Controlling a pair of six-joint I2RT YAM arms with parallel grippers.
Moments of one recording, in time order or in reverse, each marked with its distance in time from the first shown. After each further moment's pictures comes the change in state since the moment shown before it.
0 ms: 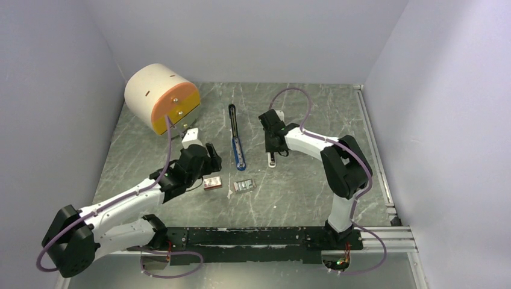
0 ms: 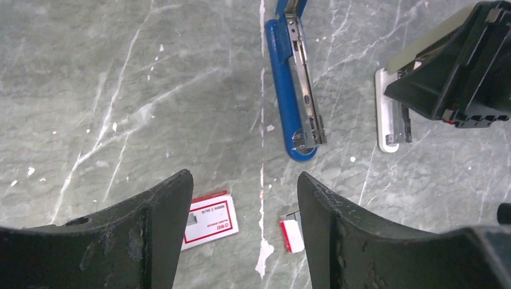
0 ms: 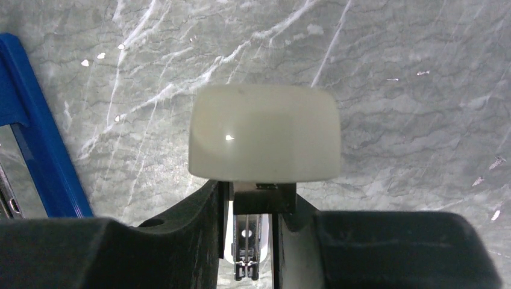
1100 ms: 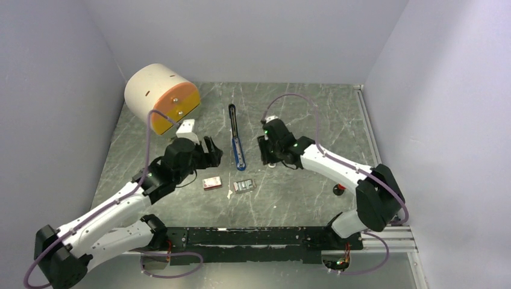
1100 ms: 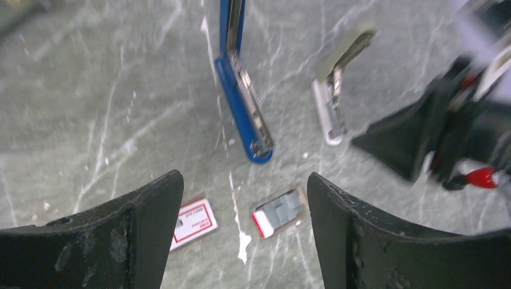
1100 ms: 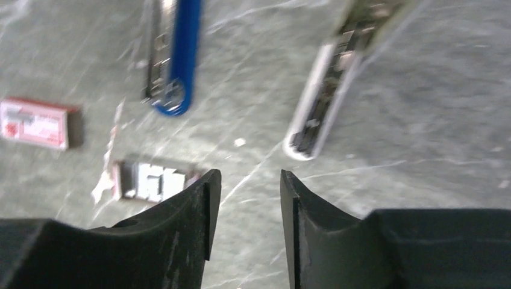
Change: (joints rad) left arm 0.022 -0.136 0.075 -0.104 0.114 0.127; right arm 0.079 -0.353 -0.166 -0.024 -0.135 -0.125
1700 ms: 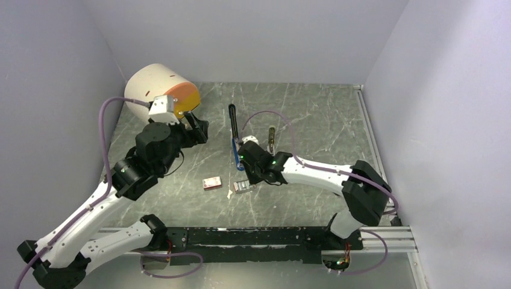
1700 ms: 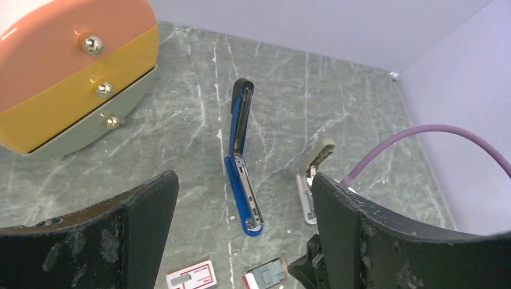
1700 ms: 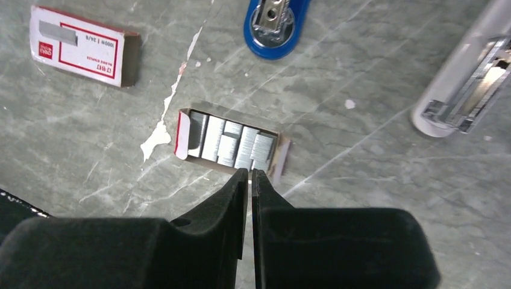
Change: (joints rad) left arm 0.003 -0.089 0.342 -0.132 -0.210 0.083; right arm 0.306 0.055 -0.028 0.007 0.049 0.118
